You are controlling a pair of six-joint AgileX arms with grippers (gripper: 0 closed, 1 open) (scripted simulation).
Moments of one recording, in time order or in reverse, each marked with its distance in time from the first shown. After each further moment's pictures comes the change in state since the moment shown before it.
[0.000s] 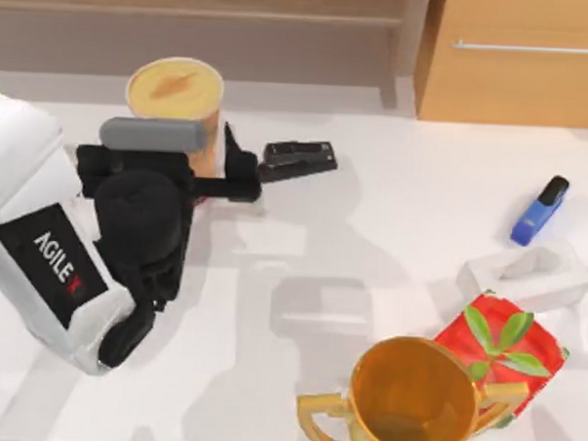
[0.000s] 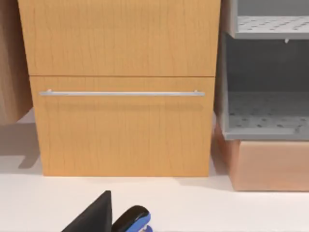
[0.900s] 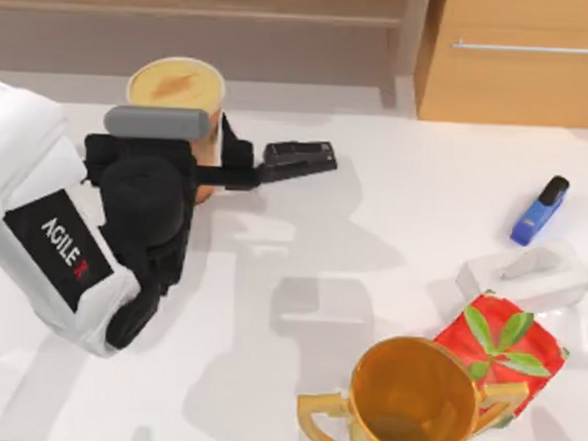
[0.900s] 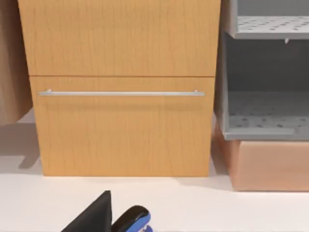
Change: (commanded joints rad) left arm 0.024 0.036 0.065 -0.028 0.024 0.002; right arm 0.000 0.000 0.000 0.000 0.000 0.000
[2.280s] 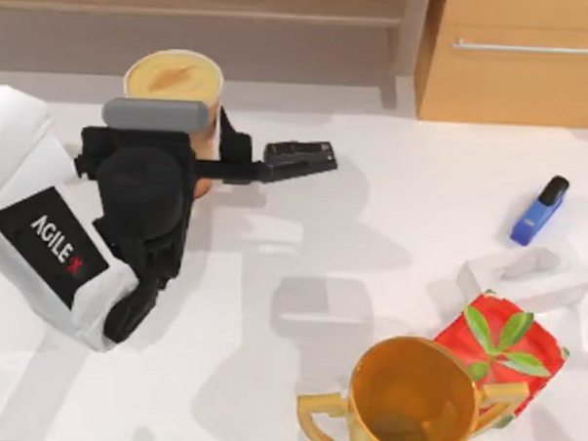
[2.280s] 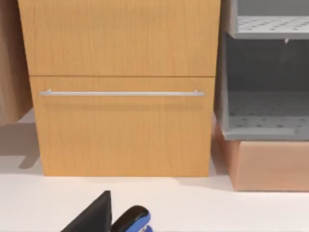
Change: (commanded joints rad) left arm -0.002 -0.045 -0.003 -0.041 -0.001 0.002; right arm 0.000 0.000 0.000 0.000 0.000 0.000
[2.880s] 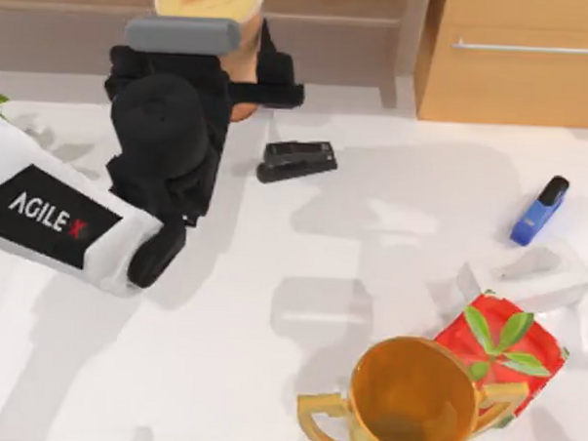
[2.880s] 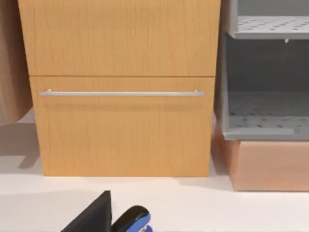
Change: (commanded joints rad) left arm -0.054 -0.134 0.148 -0.097 0.043 -0.005; right arm 0.000 0.000 0.000 0.000 0.000 0.000
